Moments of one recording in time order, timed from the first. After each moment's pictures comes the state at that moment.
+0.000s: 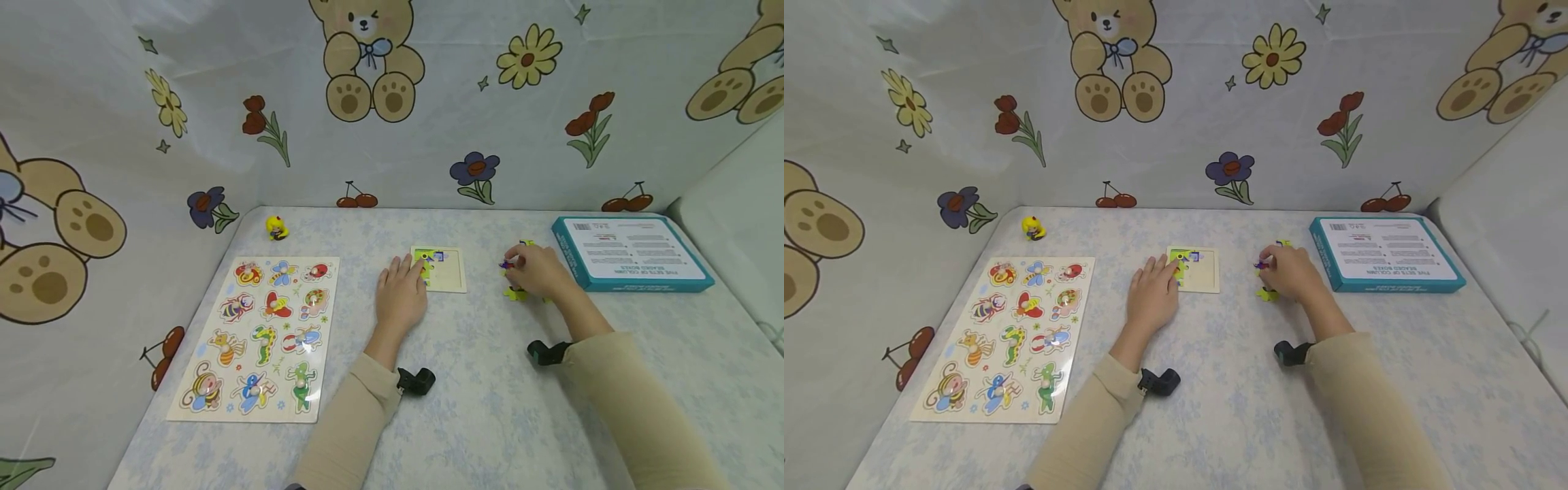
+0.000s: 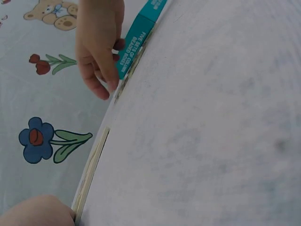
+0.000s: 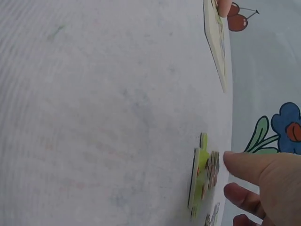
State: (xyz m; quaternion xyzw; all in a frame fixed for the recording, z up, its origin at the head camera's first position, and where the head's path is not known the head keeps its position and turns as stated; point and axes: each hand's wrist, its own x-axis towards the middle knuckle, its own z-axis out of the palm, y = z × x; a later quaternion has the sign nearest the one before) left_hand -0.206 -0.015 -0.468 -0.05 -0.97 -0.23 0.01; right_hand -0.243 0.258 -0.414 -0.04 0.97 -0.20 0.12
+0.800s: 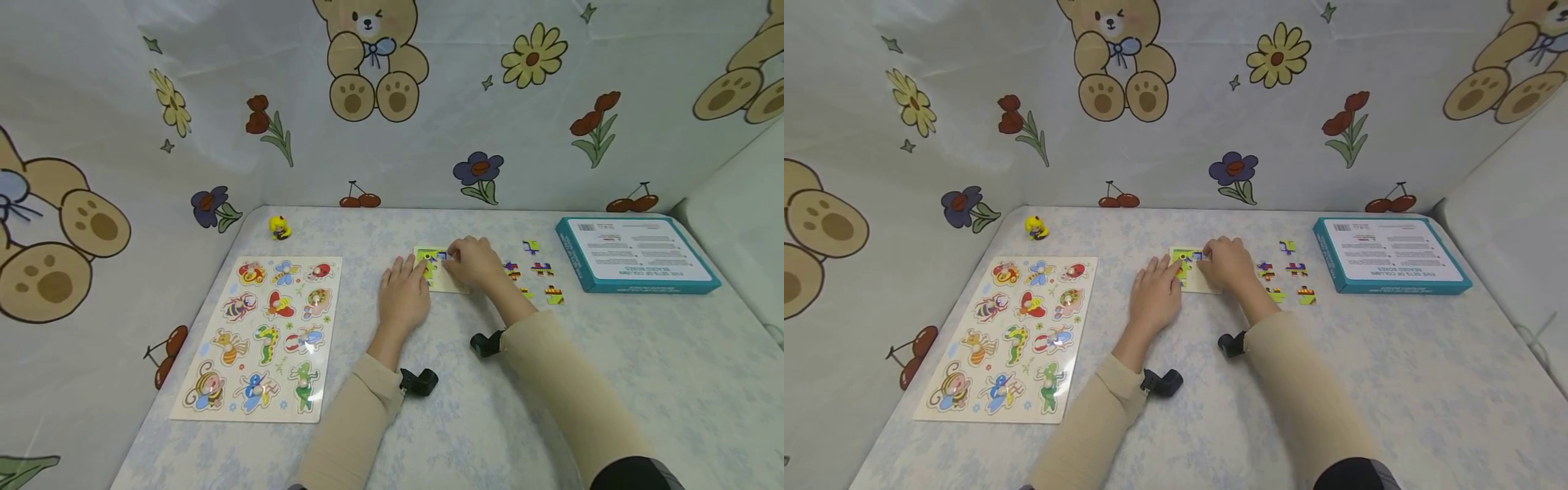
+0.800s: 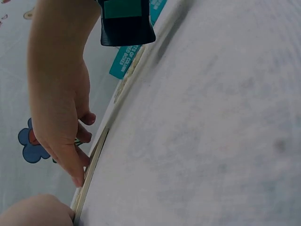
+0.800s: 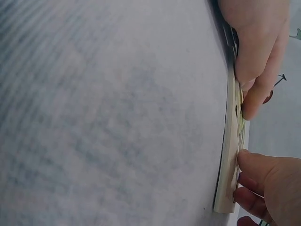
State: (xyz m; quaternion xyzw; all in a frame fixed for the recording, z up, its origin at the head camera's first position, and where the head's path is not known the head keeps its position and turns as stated) left_hand -0.208 -0.014 -0.468 -0.05 -0.98 -0.22 0.02; right_hand -0.265 0.146 -0.421 -0.07 0.98 -0.18 0.07
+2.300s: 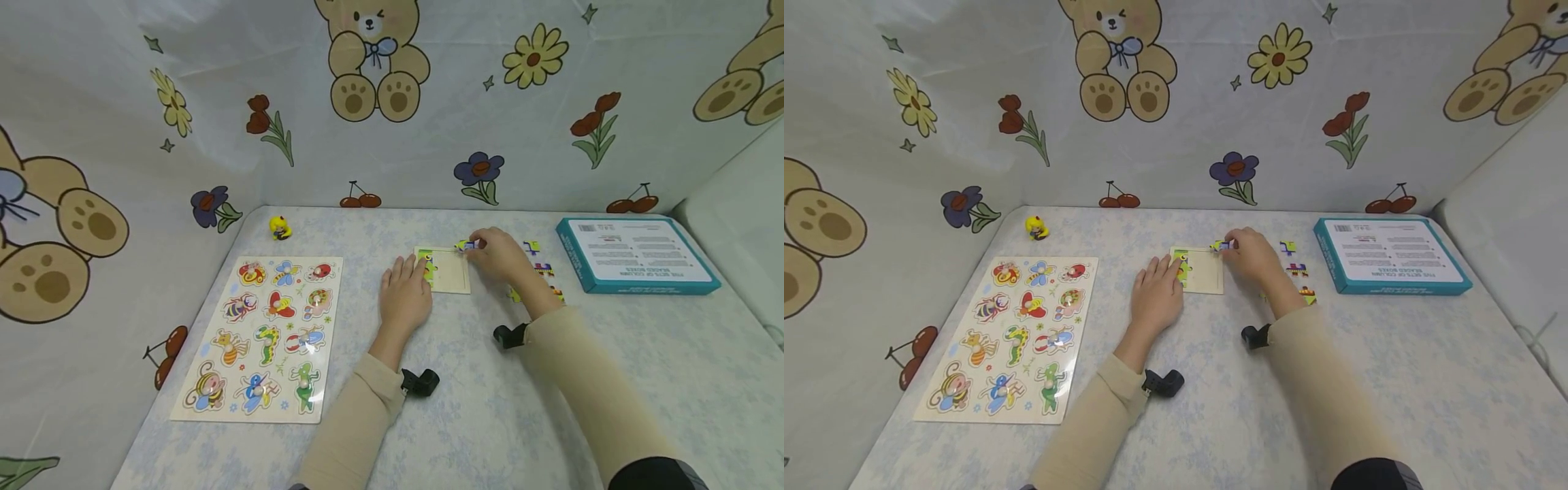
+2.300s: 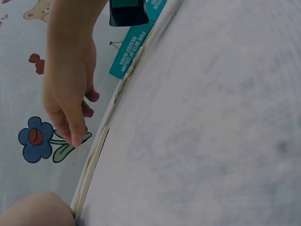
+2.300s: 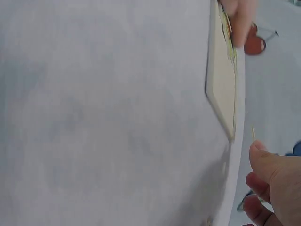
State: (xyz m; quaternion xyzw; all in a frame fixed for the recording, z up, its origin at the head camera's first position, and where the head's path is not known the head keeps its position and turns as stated) left_hand -0.206 -0.011 -0.469 -0.04 -0.98 -0.21 0.01; right_hand -0.276 0.192 -0.417 -0.07 0.97 -0.23 0.06
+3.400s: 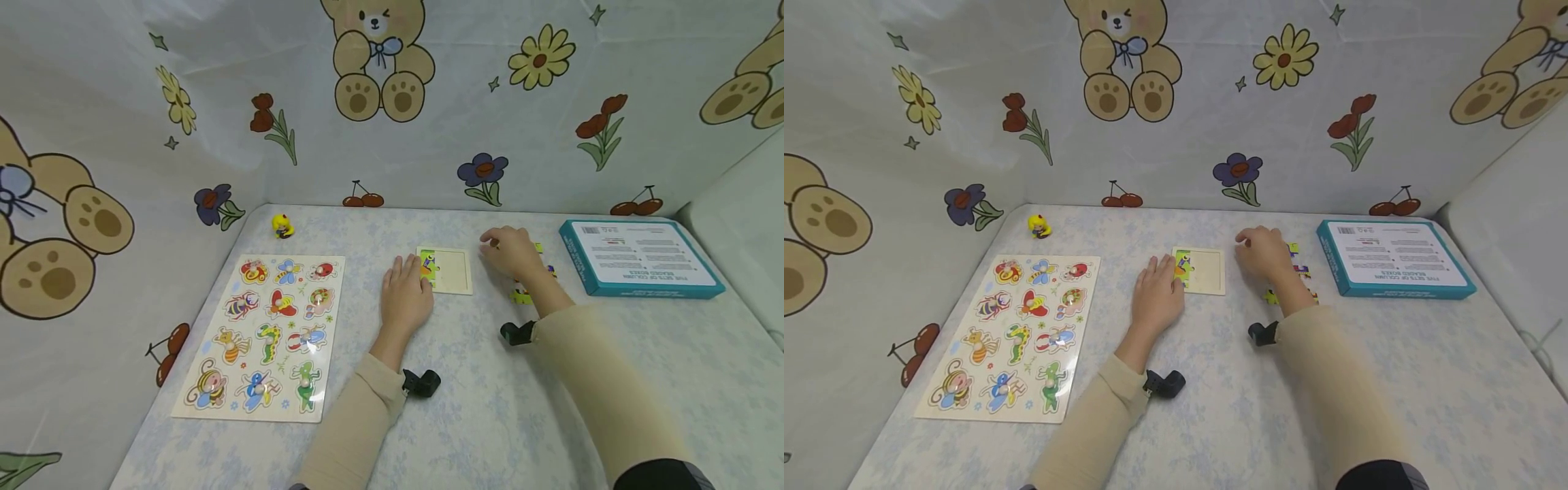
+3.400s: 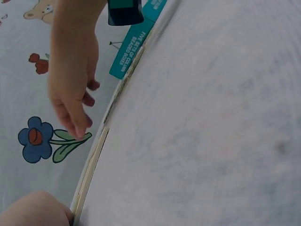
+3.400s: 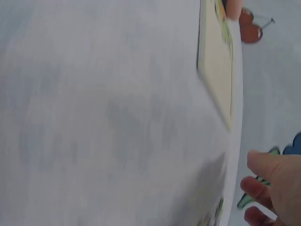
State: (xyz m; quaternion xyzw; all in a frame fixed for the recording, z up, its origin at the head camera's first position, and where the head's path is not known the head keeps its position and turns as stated) left_hand -0.207 -0.013 -0.468 -0.02 -0.97 -0.26 0.02; right_hand -0.280 0.204 -0.414 -0.04 0.98 -0.20 0.04
